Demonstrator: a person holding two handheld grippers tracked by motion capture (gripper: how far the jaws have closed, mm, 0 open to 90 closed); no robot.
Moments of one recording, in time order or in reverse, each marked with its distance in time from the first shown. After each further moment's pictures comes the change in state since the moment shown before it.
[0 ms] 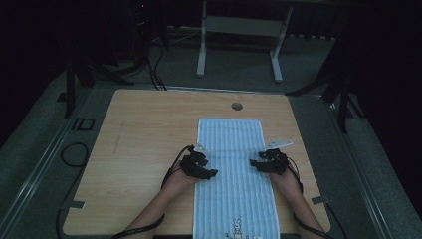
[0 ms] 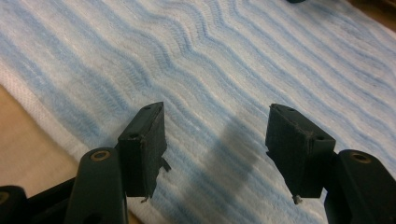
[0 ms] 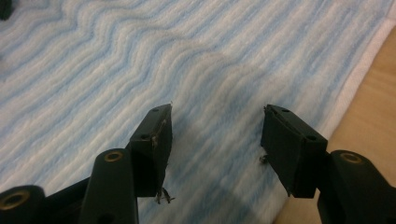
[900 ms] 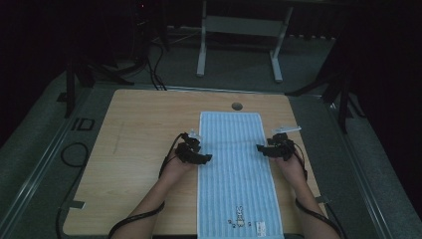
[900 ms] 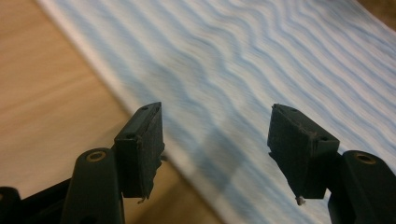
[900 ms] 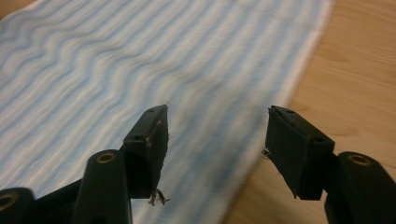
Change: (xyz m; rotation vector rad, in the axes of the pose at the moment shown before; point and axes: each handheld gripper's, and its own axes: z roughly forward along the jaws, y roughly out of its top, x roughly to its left) left arm 0.038 0.018 -0.011 -0.046 0.114 -0.089; right arm -0.040 0.029 -0.008 -0.024 -0.070 0.094
